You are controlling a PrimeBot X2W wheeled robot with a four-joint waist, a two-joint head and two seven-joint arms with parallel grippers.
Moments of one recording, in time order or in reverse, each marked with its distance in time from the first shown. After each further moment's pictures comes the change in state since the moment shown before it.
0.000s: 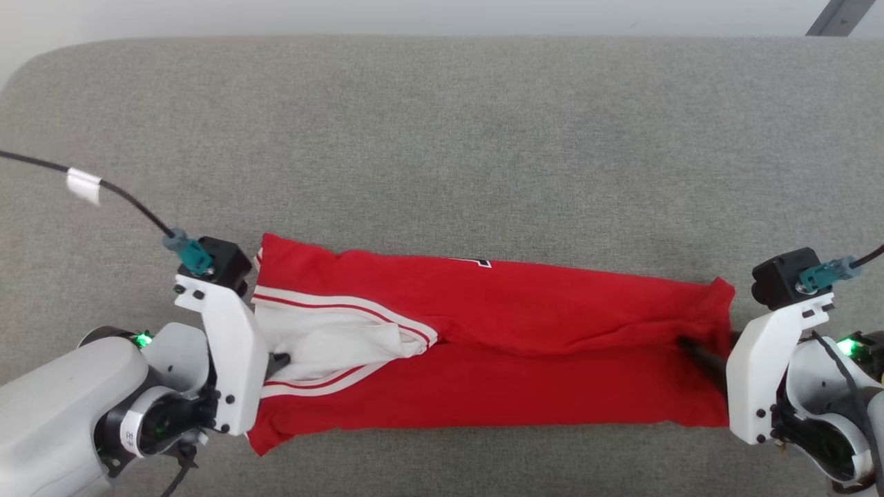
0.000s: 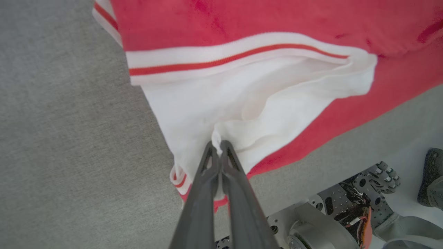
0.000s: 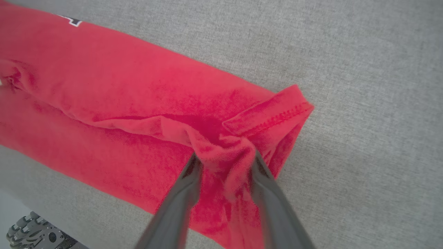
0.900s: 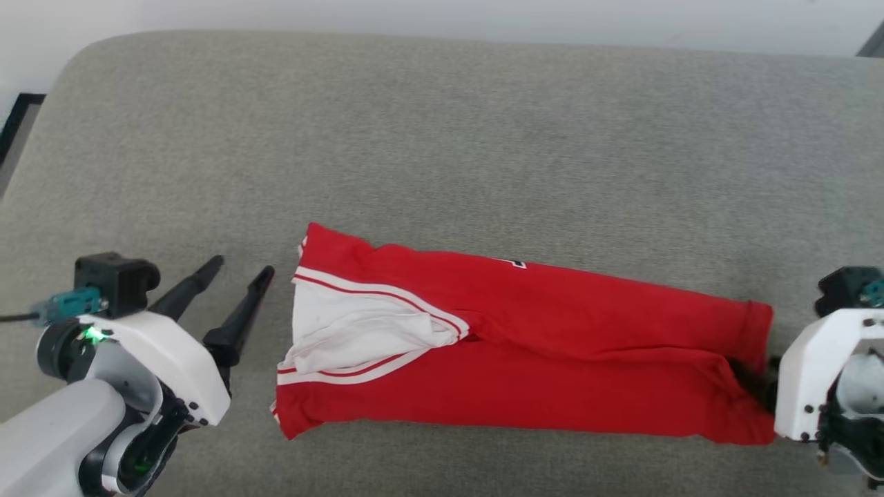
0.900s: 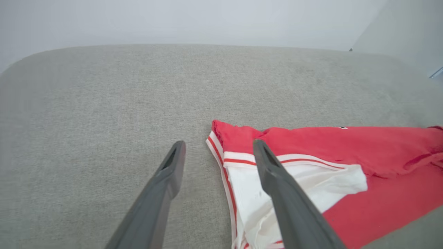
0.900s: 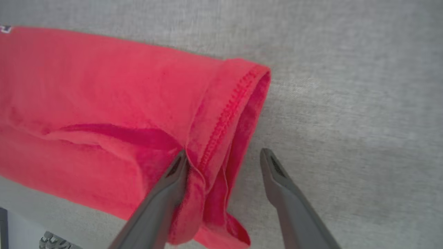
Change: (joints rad) left arm 0.207 -0.003 0.167 0.065 0.121 -0.062 -0.741; right arm 0.019 0.080 -0.226 0.083 -0.013 0.000 0.120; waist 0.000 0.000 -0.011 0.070
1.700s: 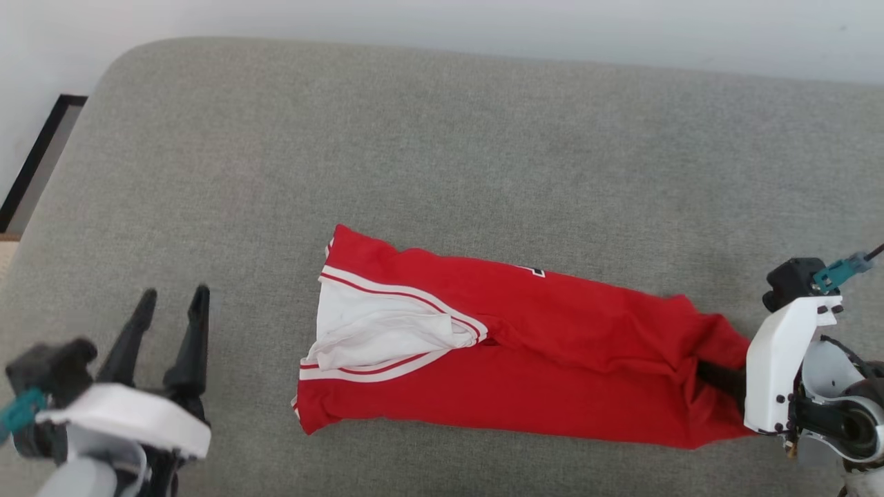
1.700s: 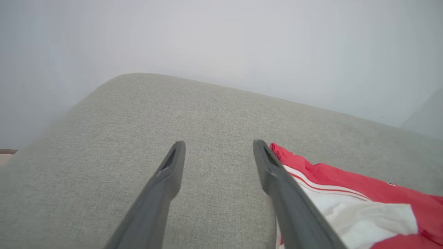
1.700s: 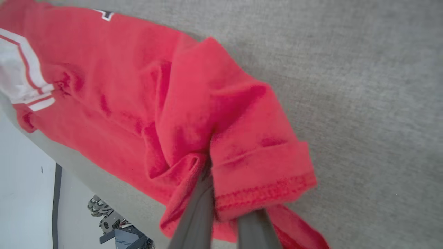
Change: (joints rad) left arm 0.478 -0.350 0.706 0.099 0.408 -0.120 -0.063; right arm -0.073 -0.082 0.185 0.108 0.249 -0.002 0.001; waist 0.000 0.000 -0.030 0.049
